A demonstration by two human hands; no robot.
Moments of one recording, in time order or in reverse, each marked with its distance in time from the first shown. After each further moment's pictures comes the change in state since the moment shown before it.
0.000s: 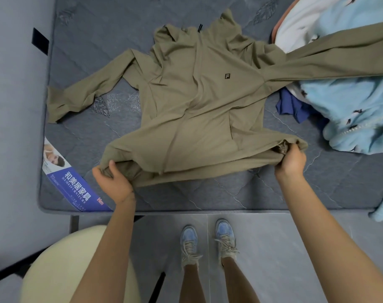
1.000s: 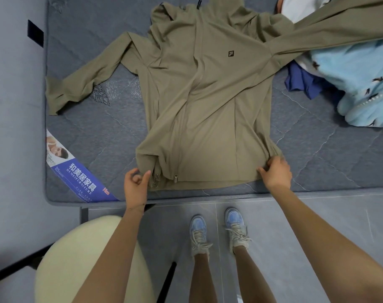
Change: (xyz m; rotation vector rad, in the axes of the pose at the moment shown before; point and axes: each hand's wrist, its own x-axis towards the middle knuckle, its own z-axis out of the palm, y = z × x) left_hand -0.021 -0.082 -0.023 0.106 -0.526 -0.224; right_hand 0.017 0.112 -0.066 -1.502 -0.205 -0.349
